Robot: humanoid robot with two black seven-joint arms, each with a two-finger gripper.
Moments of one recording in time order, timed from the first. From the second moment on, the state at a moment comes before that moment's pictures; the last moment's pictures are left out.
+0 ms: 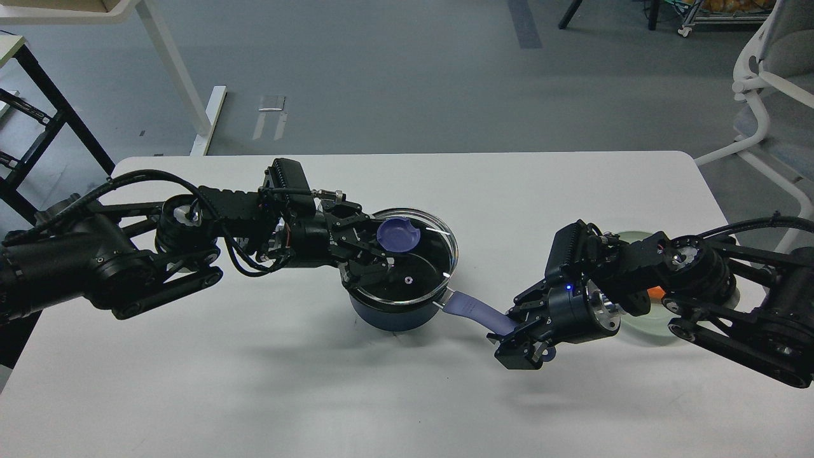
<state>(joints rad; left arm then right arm) -1.10 0.48 0.01 -1.14 1.84 0.04 -0.49 0.86 -0.64 0.24 1.48 -2.12 0.49 0.49</state>
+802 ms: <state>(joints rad) -1.09 0.87 0.02 -1.26 1.81 0.10 -0.49 0.86 -0.64 0.24 1.48 -2.12 0.49 0.49</state>
